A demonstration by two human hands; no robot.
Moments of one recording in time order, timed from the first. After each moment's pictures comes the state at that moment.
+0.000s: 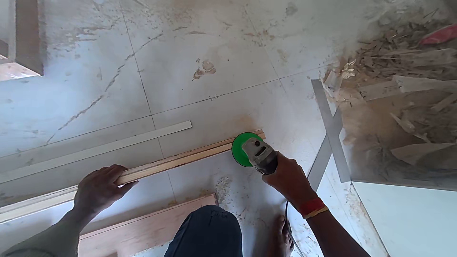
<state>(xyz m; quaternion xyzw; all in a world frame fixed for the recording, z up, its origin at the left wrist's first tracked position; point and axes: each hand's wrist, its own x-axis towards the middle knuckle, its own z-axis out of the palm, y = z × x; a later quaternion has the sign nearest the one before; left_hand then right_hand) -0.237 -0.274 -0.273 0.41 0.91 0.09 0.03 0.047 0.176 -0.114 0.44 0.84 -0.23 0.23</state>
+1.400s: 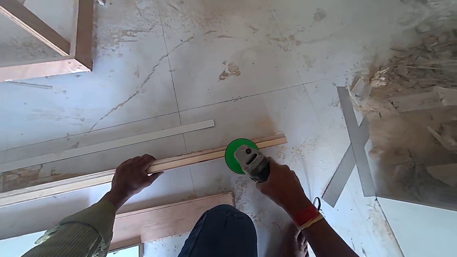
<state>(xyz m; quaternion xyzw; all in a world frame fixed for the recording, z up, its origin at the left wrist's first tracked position) -0.235 -0.270 -0.267 0.40 0.91 0.08 0.05 -0.001 0.117 -0.111 0.36 0.85 -0.22 0.31</state>
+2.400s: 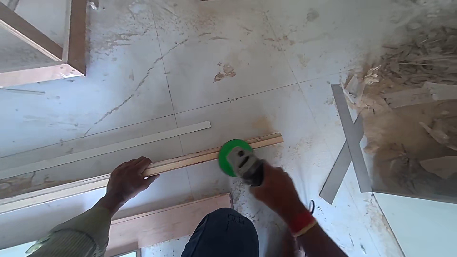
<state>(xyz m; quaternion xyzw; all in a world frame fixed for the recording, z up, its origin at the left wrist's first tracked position) -0.234 -0.265 -0.263 0.39 0.92 0.04 0.06 0.009 0.107 -0.109 0.35 0.86 -0.26 0.27</state>
